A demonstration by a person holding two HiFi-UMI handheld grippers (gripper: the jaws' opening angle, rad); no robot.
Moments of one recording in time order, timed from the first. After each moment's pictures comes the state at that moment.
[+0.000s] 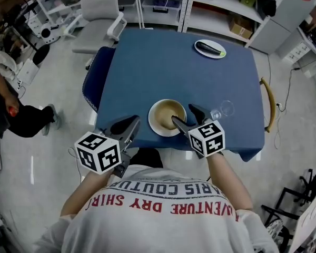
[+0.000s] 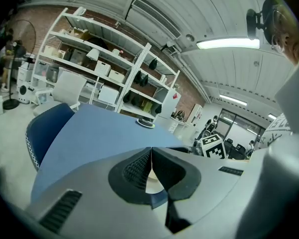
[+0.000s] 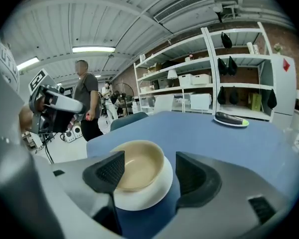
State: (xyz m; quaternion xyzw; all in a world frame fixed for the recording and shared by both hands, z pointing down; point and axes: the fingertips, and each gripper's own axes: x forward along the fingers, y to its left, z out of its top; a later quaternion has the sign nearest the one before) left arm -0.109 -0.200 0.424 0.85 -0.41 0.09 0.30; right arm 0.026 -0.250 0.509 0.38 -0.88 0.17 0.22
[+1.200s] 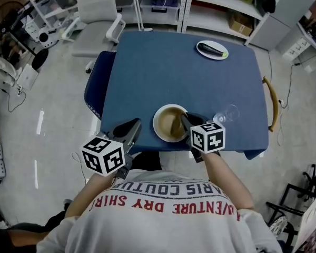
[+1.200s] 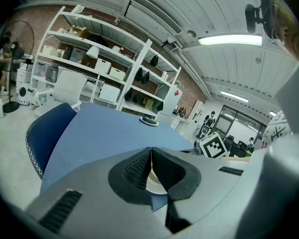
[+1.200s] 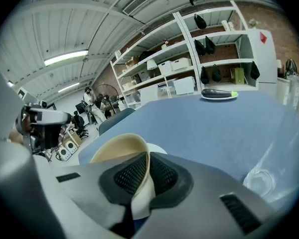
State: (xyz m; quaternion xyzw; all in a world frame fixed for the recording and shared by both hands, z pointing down) left arm -0.125 -0.219 0.441 0.85 -0.41 0.11 0.31; right arm 0.026 -0.263 0.544 0.43 -0.83 0.30 0.21
